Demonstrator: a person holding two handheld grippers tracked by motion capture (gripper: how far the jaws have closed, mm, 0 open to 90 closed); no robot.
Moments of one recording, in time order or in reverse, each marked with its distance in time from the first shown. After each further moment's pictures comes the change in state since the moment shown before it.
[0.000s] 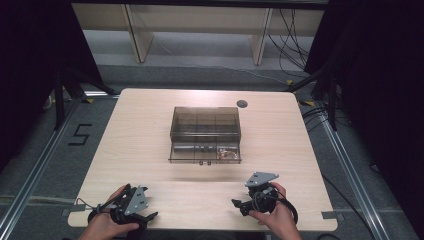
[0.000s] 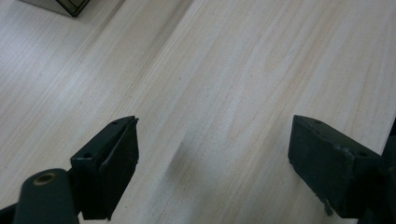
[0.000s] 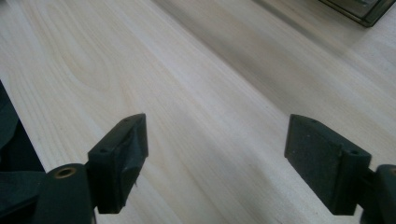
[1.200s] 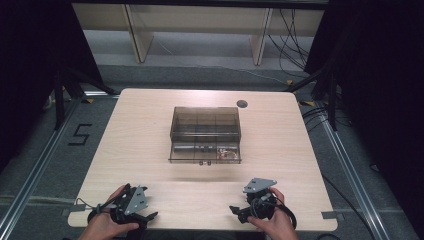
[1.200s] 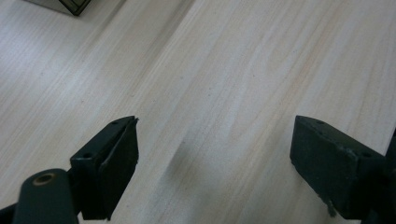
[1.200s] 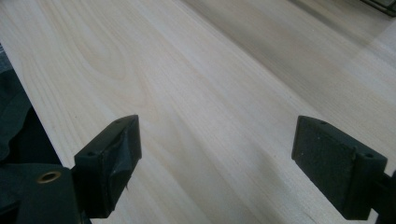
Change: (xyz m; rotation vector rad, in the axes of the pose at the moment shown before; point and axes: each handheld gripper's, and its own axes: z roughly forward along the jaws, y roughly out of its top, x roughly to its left) left arm 0.001 0.000 0.001 -0.002 0.008 -0.005; right arm 0.011 -0.009 0.002 0.014 0.017 -0.012
